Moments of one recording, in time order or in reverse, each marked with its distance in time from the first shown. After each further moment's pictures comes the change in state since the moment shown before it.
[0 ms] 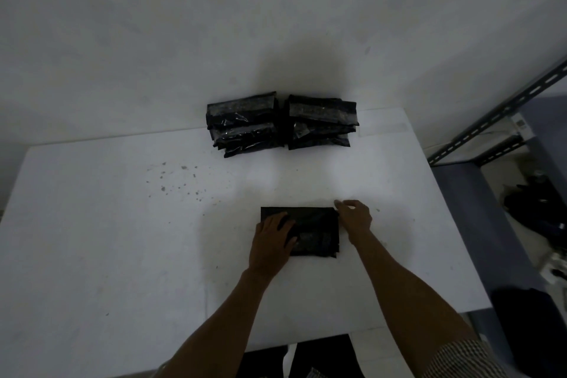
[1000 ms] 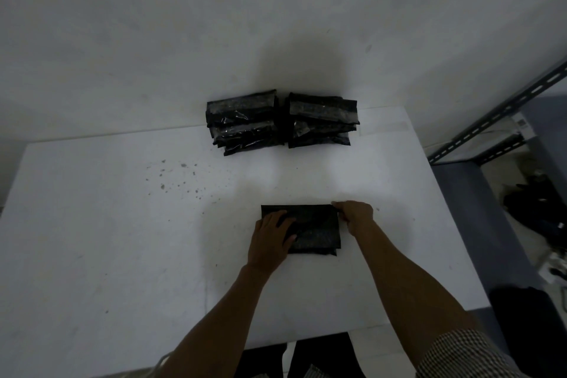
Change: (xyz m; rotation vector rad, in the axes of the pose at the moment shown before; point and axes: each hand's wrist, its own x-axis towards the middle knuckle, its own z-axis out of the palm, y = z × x) left_hand 0.004 -0.005 0.002 -0.040 -0.021 -0.002; right_hand 0.026 -0.007 -0.004 0.057 -0.189 0.199
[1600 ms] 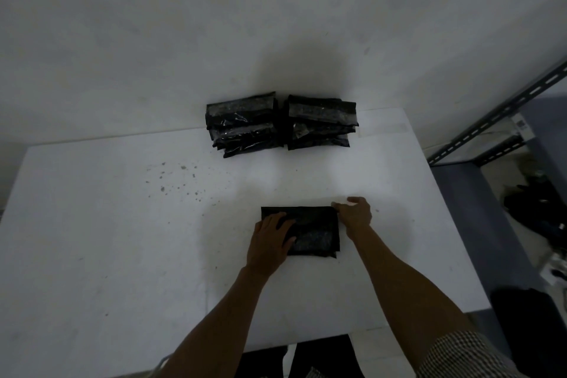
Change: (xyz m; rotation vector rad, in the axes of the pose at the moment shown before) left_hand 0.000 -0.001 0.001 0.026 0.023 0.027; right_hand -0.022 0.002 0.009 0.012 0.217 -0.159
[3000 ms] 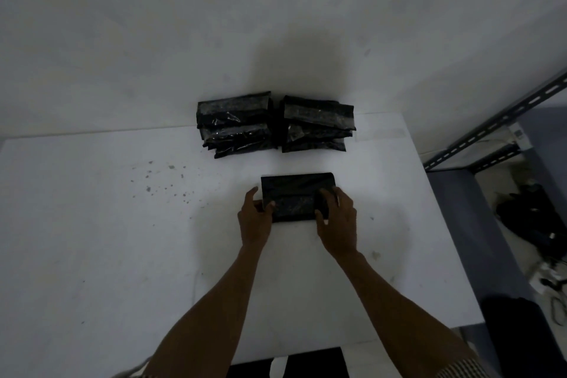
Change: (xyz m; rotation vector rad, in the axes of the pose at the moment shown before) left_hand 0.066 0.009 -0.023 -0.804 0.256 -0.737; right_hand -0.013 0.020 0.010 -0.572 0.077 -0.949
